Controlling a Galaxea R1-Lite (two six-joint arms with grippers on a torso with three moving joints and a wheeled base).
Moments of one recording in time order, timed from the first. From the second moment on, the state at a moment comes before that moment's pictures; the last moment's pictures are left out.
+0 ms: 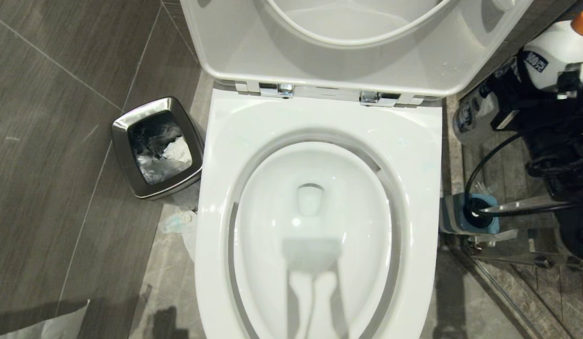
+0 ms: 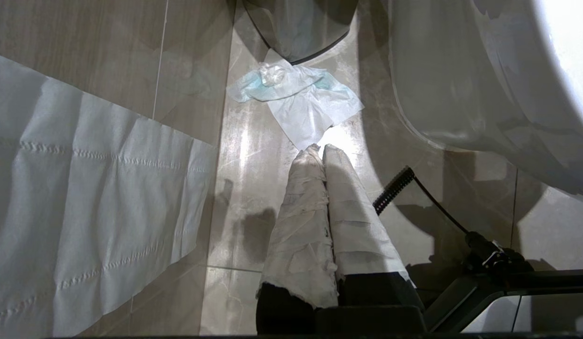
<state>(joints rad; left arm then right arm) 0.00 0.00 0.00 0.01 -0.01 0.02 0.04 1.74 -0.81 -1.52 -0.13 -0.20</state>
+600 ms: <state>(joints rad) 0.00 0.00 0.00 0.01 -0.01 0.02 0.07 1.28 -0.53 -1.21 -0.14 -0.21</state>
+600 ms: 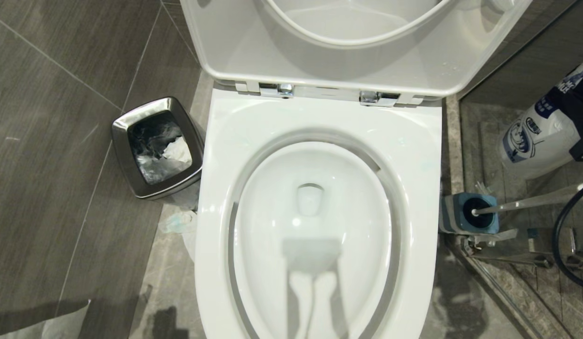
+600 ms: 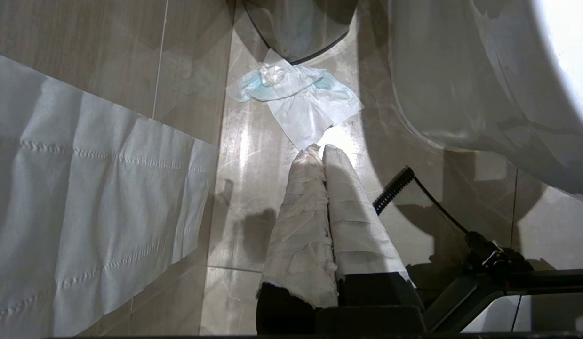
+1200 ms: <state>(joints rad) 0.00 0.00 0.00 0.01 -0.01 0.02 0.34 1.08 -0.44 -0.93 -0.14 -0.51</state>
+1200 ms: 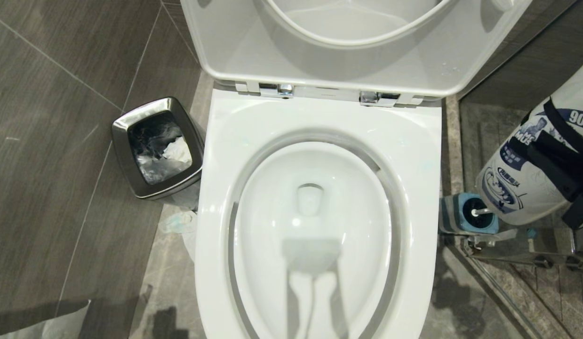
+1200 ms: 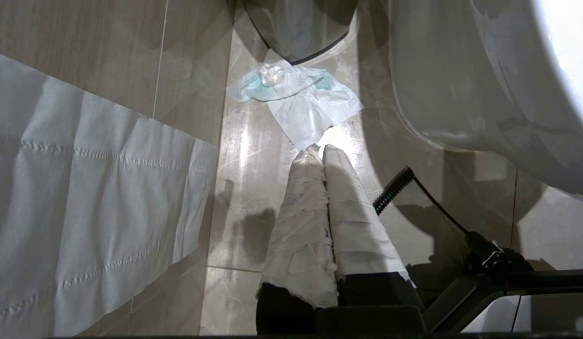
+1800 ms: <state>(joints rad) 0.00 0.00 0.00 0.01 -0.01 0.02 0.38 1.09 -0.43 -0.84 -0.13 -0.81</state>
